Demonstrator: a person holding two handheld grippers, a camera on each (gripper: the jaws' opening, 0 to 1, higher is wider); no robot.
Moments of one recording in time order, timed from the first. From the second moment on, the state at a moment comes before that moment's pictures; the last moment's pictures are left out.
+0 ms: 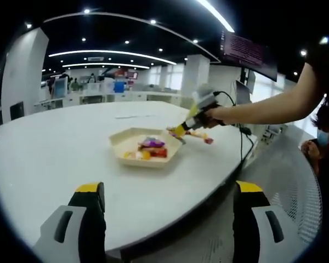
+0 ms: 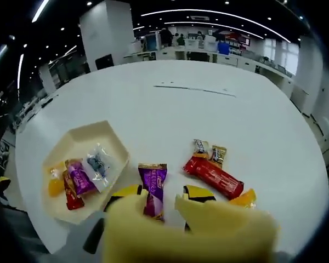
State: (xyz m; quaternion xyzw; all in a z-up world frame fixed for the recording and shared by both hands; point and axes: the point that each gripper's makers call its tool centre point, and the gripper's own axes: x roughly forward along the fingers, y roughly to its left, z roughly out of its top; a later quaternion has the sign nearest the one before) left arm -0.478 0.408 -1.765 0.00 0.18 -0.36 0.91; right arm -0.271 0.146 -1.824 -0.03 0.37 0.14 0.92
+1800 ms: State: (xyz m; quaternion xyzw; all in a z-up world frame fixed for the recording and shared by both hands) left arm -0.479 0.407 -1.766 0.00 0.19 -0.36 0.91; right arm -0.267 0.162 -1.837 -0.13 0.36 0.17 0.91
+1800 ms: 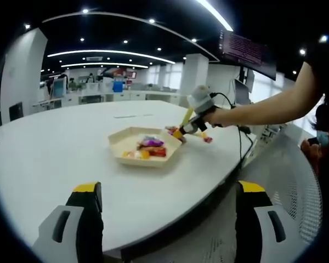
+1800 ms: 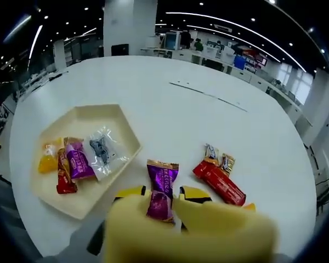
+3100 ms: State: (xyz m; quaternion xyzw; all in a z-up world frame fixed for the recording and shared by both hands) left arm -0.477 0.406 -1.761 -0.01 0.17 -0.36 0.92; right arm -0.277 0.159 -1.787 -0.09 0.33 0.17 0.92
